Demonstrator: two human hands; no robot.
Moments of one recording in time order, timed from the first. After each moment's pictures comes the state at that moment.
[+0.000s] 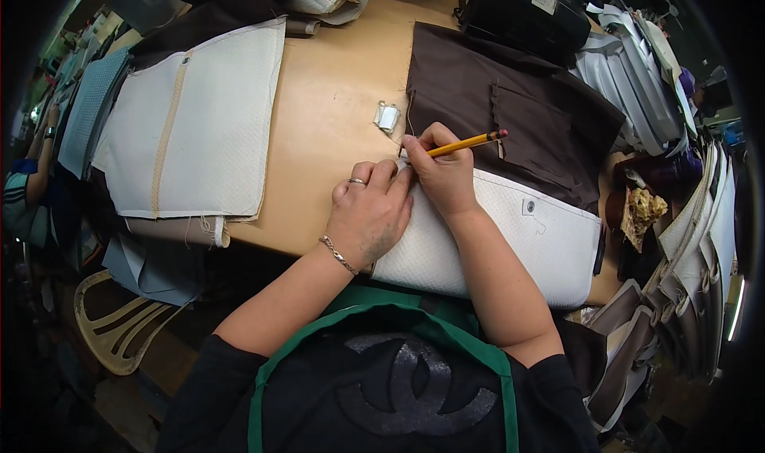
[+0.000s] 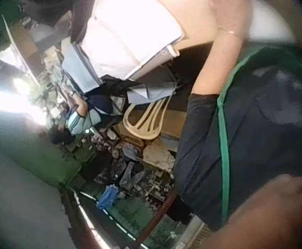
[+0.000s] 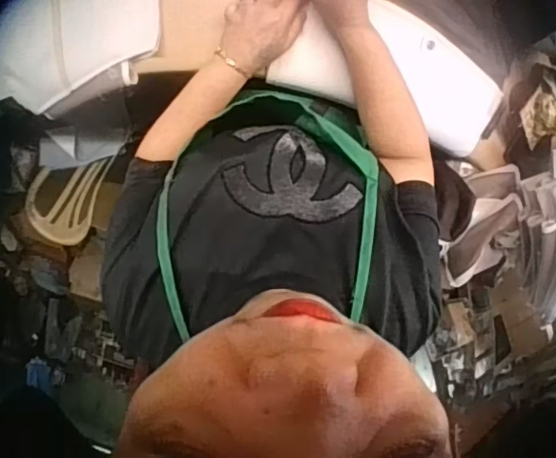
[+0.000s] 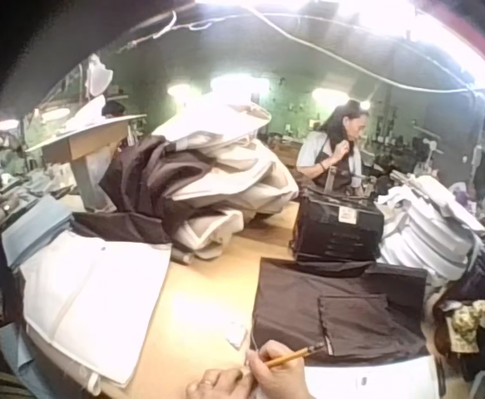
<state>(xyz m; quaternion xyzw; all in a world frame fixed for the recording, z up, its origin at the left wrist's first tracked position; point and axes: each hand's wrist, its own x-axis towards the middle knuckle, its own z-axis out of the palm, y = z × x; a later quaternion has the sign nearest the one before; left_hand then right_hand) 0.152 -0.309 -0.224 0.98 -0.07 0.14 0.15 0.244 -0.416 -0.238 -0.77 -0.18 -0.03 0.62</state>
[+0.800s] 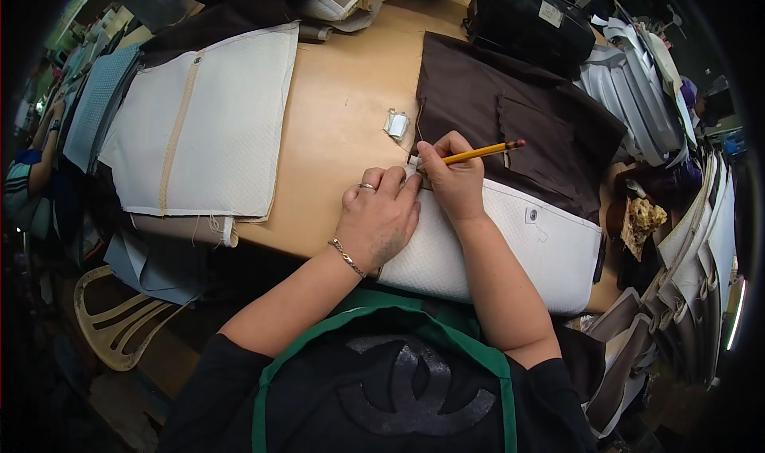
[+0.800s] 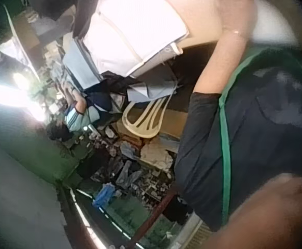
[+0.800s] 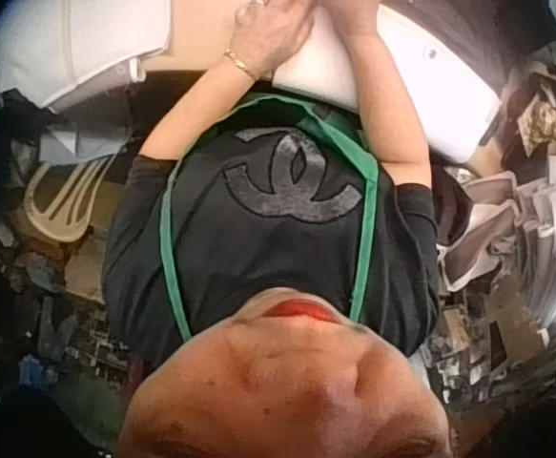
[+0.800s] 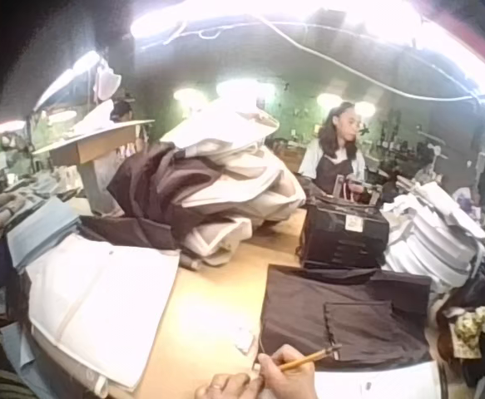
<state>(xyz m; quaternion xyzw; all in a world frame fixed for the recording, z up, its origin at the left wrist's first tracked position) 0.152 -0.308 -0.224 0.97 -0.07 0.15 0.15 0.244 -0.417 -0.238 -0.75 -0.13 0.00 0.64</state>
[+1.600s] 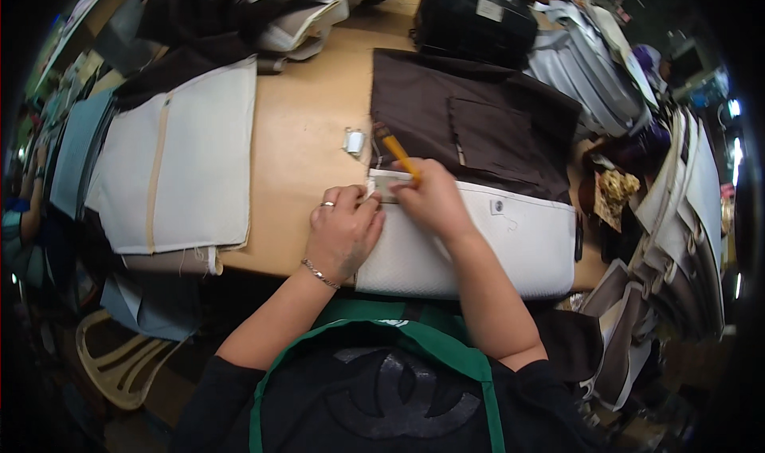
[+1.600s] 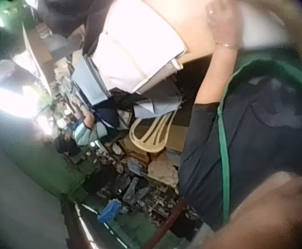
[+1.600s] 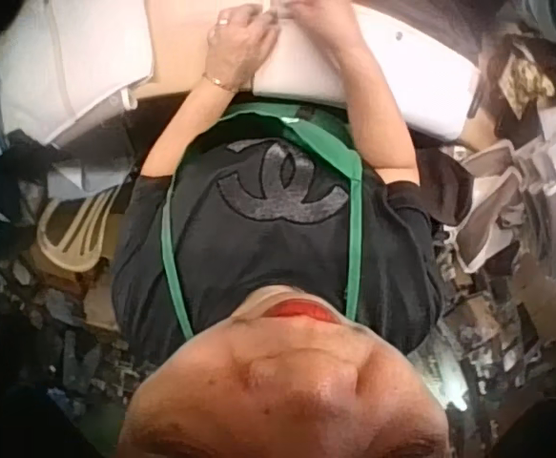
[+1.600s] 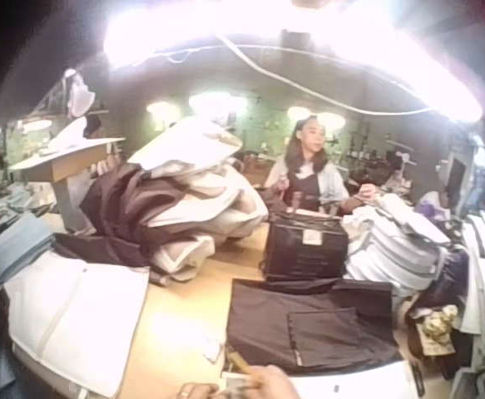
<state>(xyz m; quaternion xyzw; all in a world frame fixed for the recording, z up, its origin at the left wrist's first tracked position) 0.150 -0.303 -0.227 0.95 -0.10 0.21 0.22 0.227 -0.448 -0.206 -0.90 -0.15 0.05 0.41</state>
